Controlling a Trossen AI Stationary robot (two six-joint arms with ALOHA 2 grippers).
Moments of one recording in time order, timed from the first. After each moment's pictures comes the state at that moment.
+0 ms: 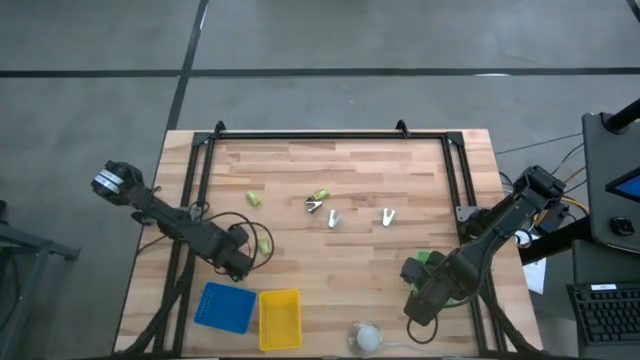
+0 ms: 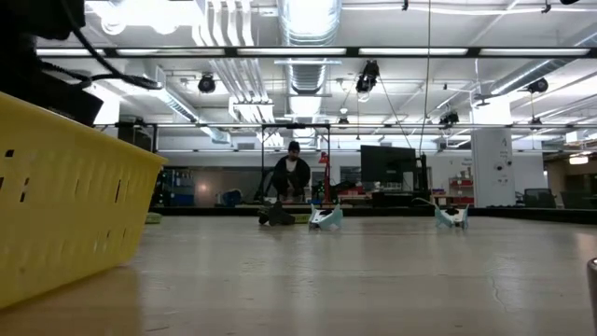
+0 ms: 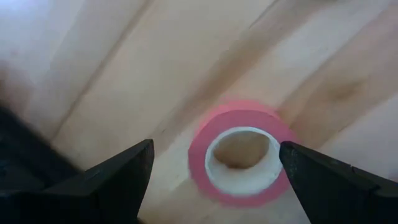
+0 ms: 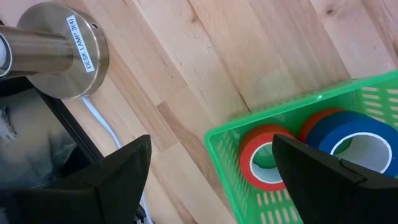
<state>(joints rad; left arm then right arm) -0.53 1.37 0.74 -1.00 -0.07 -1.28 0.75 1.49 1.13 -0.99 0.03 1.38</state>
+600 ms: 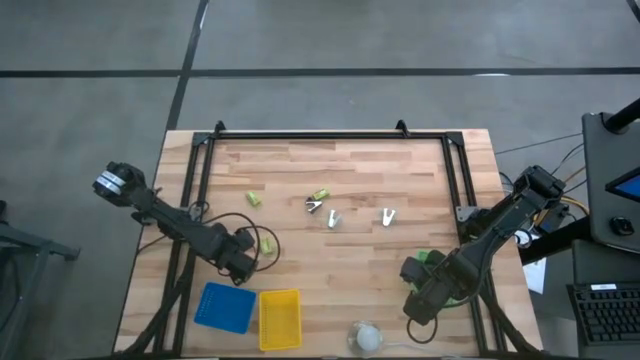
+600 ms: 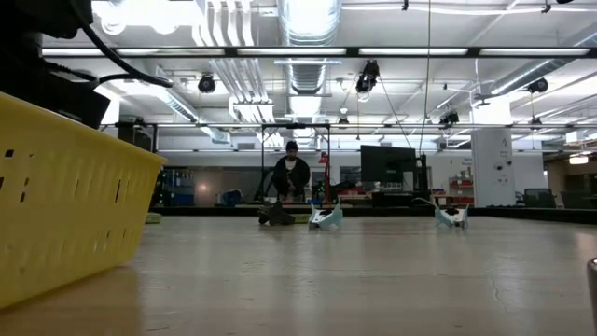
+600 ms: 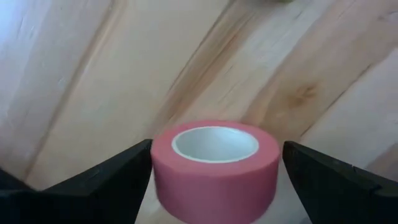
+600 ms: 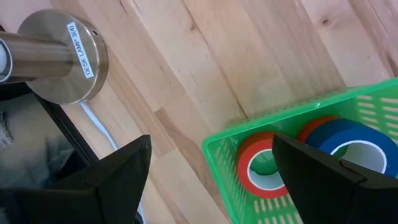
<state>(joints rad) -0.53 1.37 0.74 -0.93 -0.08 -1.15 0.75 1.49 1.13 -0.99 0.06 1.36</state>
